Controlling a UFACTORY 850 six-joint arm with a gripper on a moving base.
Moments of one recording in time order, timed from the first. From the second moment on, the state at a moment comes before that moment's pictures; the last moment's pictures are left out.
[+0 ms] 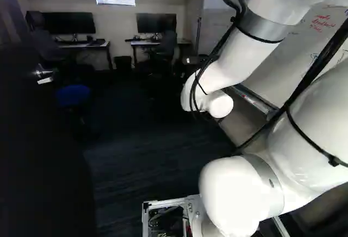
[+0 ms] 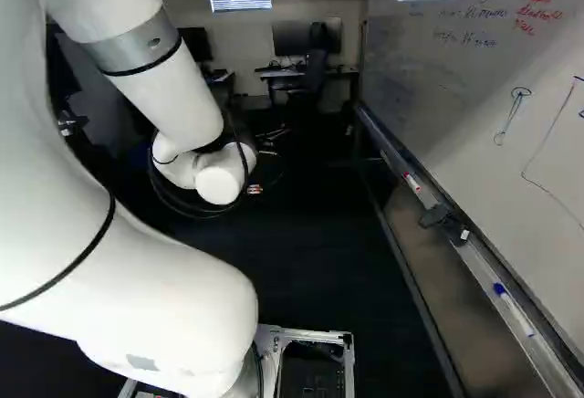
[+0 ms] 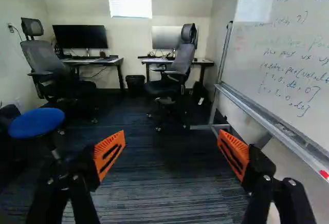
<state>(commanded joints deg) 1.8 10.5 -15.2 -2.0 57.6 0.0</state>
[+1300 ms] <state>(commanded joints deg) 1.8 10.5 -15.2 -2.0 57.6 0.0</state>
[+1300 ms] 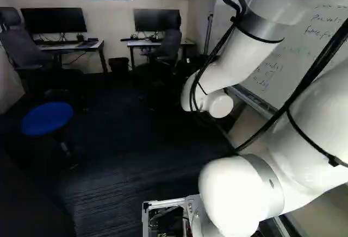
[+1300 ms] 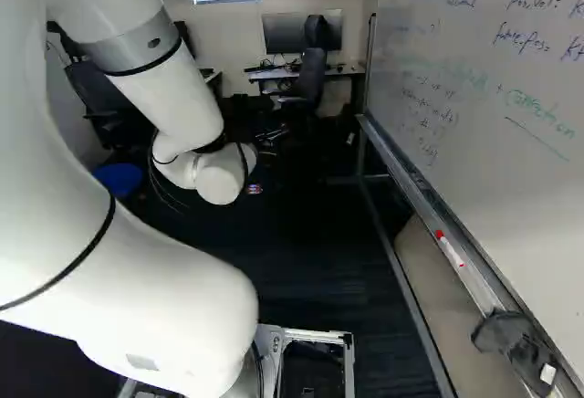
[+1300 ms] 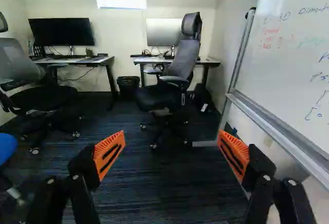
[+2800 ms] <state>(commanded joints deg) 1.8 10.5 -15.2 -2.0 57.6 0.0</state>
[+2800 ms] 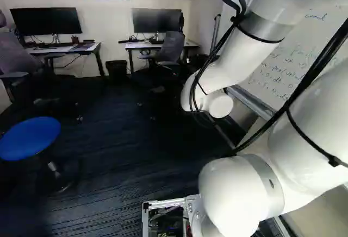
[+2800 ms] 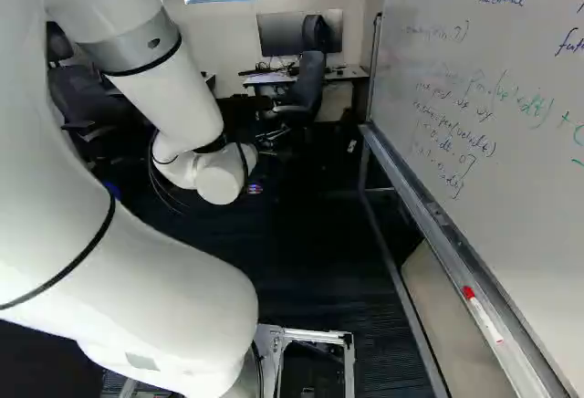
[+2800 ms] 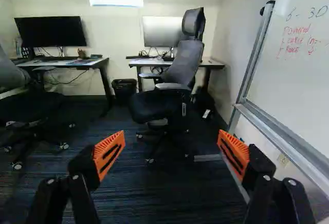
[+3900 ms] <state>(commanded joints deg) 0.5 14.5 -7.9 -0.6 52.1 0.0</state>
